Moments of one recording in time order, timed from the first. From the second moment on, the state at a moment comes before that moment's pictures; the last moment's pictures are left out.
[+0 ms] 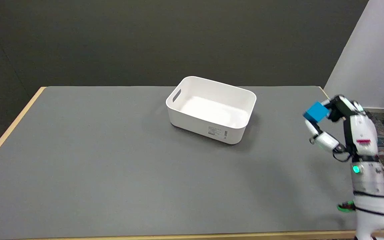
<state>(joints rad) -0.27 -1.50 2.30 -1.27 -0.12 -1.01 -2.12</state>
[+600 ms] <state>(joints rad) -0.05 -1.36 2.00 -1.38 -0.15 -0.71 -2.11</state>
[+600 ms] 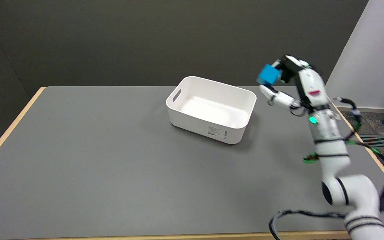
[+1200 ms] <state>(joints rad) 0.29 -1.28 1.58 -1.08 -0.06 -0.50 -2.11</state>
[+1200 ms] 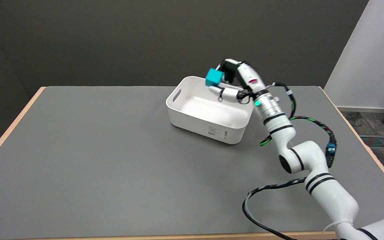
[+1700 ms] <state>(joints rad) 0.25 -1.29 1.44 -1.10 0.07 -0.47 -2.12</state>
